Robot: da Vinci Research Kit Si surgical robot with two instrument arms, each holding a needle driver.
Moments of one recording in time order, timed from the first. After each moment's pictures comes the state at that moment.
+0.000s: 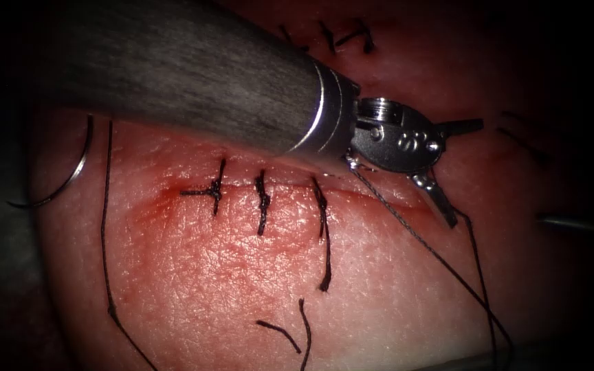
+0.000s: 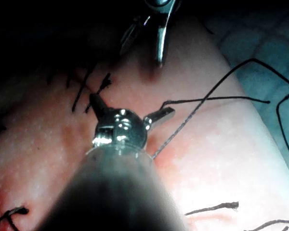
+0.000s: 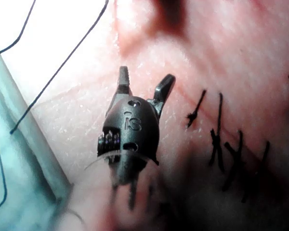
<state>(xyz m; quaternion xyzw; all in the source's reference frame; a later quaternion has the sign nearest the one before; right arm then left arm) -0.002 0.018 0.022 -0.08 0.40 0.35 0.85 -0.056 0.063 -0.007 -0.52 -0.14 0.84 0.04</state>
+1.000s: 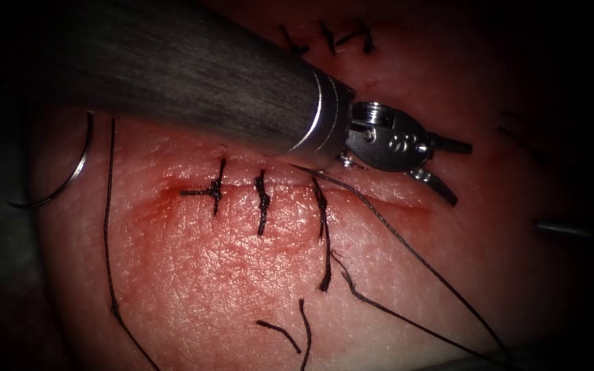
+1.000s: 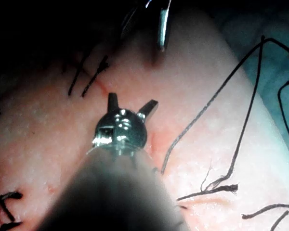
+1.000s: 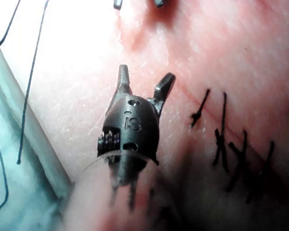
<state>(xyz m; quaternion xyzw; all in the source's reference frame) -0.002 0.017 0.023 -0.08 0.41 0.34 0.85 -0.054 0.062 -0.005 -0.51 -0.14 0.85 0.05</state>
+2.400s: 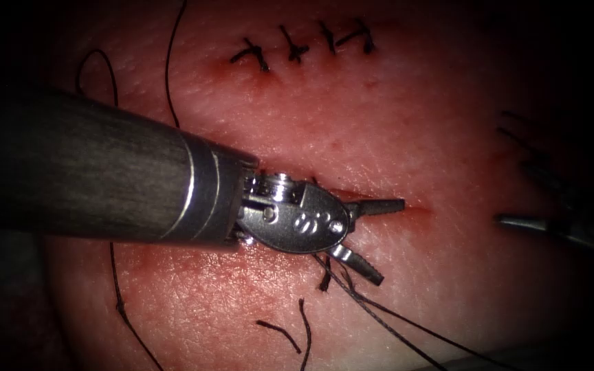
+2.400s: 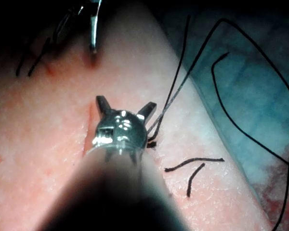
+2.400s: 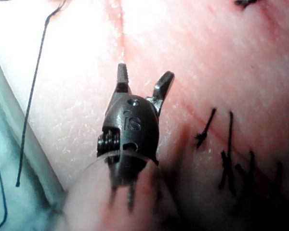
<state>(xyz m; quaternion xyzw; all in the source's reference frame) 0.001 0.017 0.024 -0.06 0.42 0.32 0.85 -0.046 0.052 -0.010 -0.44 -0.08 0.89 0.07</state>
